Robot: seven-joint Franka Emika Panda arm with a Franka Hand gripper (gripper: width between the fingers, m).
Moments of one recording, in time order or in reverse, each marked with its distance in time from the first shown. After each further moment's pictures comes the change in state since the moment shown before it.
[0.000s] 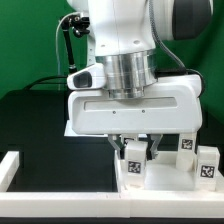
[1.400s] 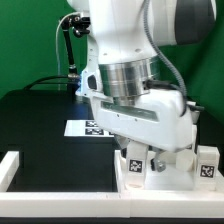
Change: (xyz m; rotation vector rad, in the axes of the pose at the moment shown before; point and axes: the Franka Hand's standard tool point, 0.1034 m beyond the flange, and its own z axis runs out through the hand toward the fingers) arm -0.008 -0.011 0.011 0.012 -0.022 0.357
